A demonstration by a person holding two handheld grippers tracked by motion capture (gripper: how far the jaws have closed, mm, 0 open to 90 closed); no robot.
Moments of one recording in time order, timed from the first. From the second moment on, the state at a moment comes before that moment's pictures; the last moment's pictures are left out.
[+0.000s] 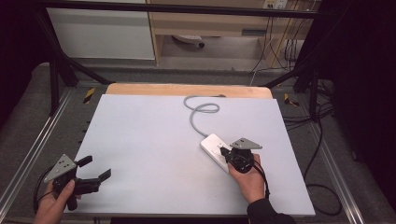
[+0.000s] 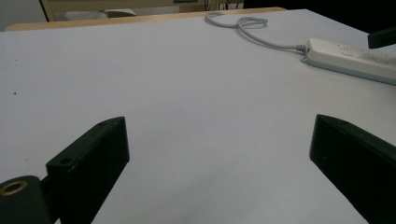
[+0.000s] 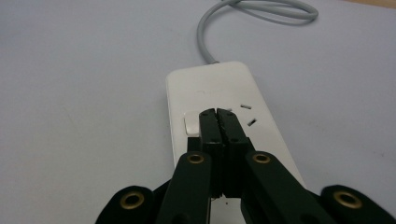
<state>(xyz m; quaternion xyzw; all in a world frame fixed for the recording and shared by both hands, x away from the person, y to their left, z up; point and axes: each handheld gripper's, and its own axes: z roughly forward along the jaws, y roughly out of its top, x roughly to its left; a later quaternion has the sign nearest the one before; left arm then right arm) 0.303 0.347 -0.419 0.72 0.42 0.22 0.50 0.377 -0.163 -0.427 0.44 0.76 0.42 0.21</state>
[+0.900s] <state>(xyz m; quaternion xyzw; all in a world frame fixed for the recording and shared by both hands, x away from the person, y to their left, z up) 0.304 0.346 -0.420 0.72 0.42 0.22 0.50 0.369 -0.162 -0.432 0.44 0.78 0.39 0.20</state>
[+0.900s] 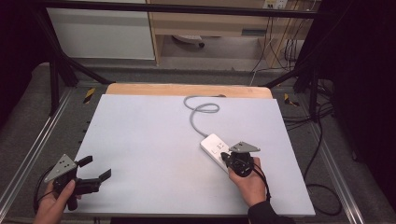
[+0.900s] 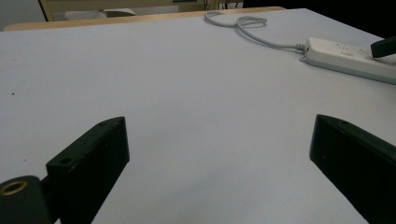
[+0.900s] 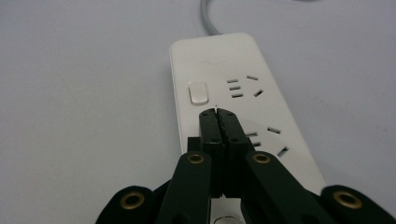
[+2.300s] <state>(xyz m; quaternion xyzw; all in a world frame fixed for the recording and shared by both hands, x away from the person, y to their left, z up) 0.303 0.345 -0.419 0.73 0.41 0.22 0.50 0.370 -0.159 -0.432 0.44 0.79 0.38 0.20</state>
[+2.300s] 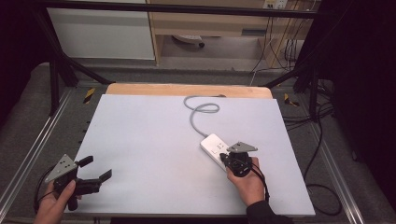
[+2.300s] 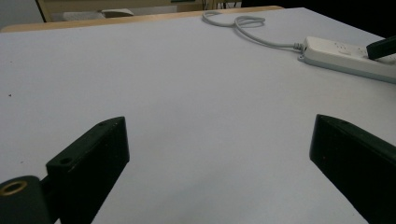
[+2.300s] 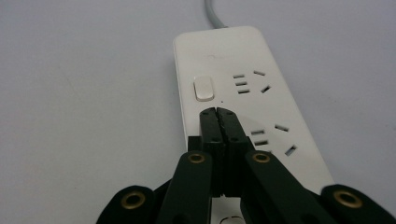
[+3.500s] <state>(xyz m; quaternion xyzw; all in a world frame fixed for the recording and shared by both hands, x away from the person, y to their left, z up) 0.304 0.346 -0.419 0.73 0.41 0.22 0.50 0.369 -0.160 -0.433 0.44 0.79 0.38 0.19</state>
